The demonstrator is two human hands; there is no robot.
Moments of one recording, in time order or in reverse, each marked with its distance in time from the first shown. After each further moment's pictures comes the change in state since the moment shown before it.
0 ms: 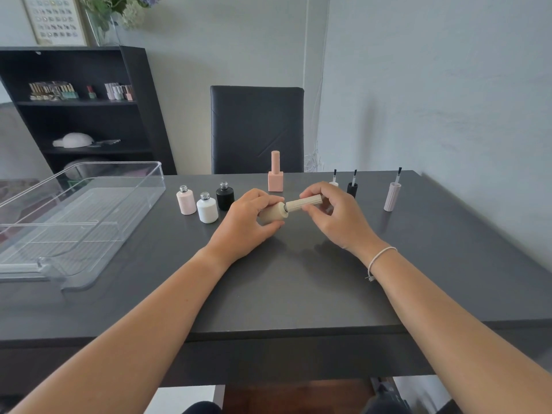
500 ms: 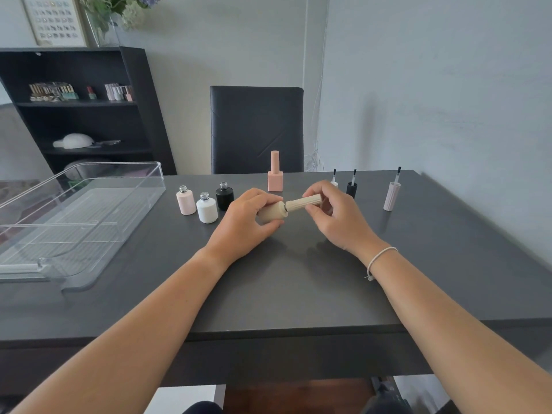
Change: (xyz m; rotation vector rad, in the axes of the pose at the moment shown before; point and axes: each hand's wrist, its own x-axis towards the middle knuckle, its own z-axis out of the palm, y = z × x) left_hand 0.000 0.000 -0.001 0.004 0.019 0.026; right_hand -0.002 0.000 -0.002 0.000 -0.022 0.024
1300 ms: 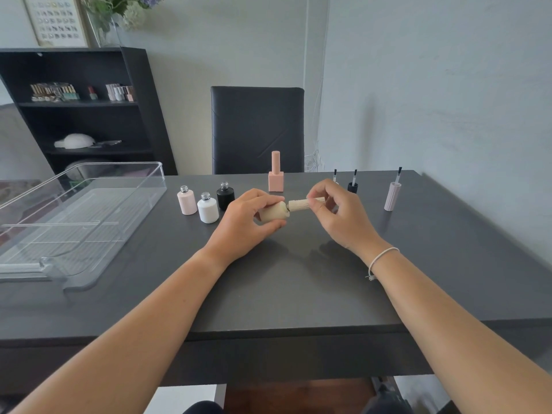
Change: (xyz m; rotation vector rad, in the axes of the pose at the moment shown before) left_hand -0.002 -0.003 -0.002 -0.055 0.008 0.018; right_hand 0.002 0.001 -0.002 -0.008 0.076 -0.026
